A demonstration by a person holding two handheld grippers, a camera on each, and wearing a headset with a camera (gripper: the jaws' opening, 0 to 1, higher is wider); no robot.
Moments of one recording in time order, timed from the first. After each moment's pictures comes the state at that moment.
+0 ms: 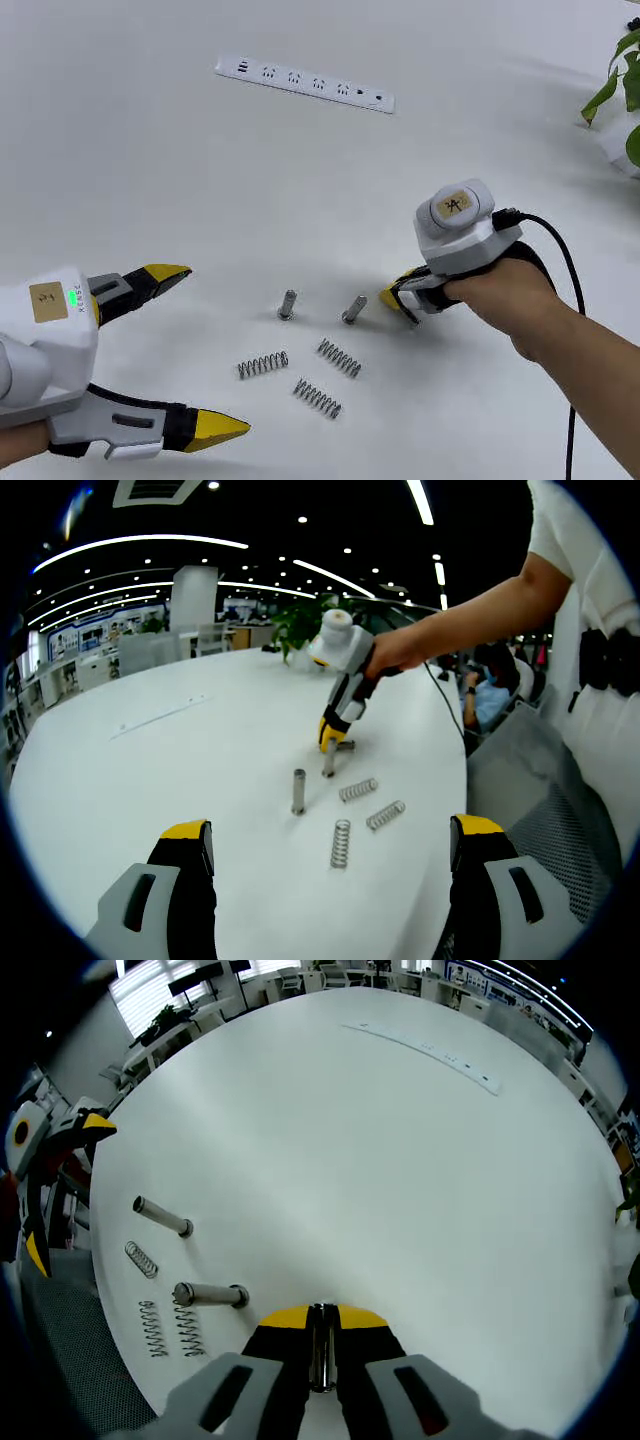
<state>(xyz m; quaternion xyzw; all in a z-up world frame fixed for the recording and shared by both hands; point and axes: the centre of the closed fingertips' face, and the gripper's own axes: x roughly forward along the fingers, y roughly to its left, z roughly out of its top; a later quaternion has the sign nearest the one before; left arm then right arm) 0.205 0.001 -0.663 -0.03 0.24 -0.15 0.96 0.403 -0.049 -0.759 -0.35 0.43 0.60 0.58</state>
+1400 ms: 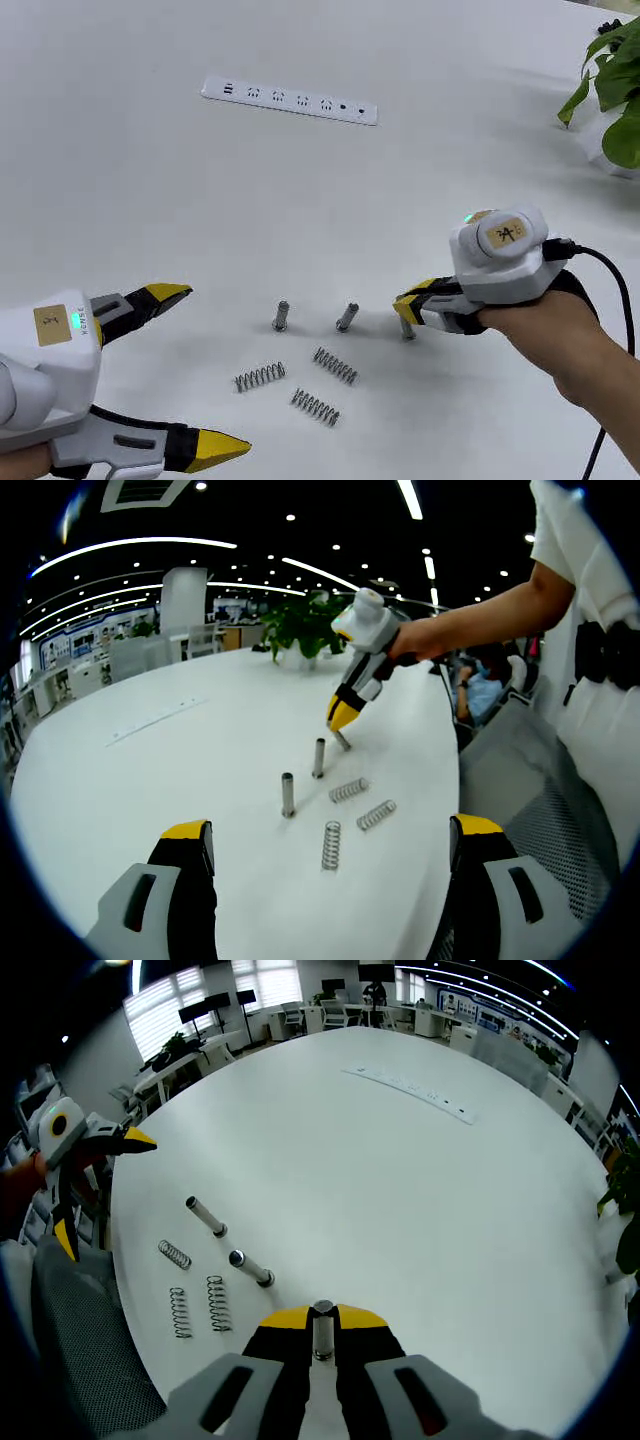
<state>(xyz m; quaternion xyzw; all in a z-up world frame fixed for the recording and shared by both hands) 0.204 -0.008 -0.659 -0.02 0.24 -0.17 0.95 0.399 -0.076 -0.716 -0.30 0.37 0.62 0.62</state>
